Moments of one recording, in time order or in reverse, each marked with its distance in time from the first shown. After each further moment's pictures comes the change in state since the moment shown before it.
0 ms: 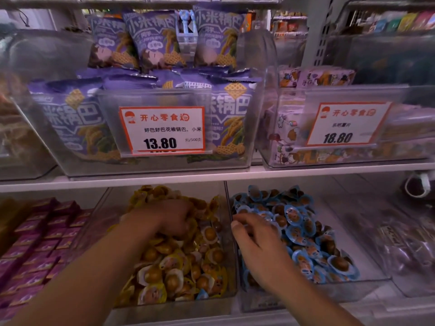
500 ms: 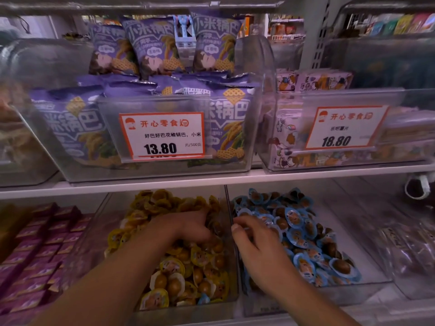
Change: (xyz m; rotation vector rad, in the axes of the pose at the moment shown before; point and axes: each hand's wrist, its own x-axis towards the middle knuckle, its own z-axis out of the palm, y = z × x) left_hand 0.018 0.033 0.014 -0.319 -0.137 -0.004; right_hand 0.000 -0.004 -0.001 0.021 0.011 0.011
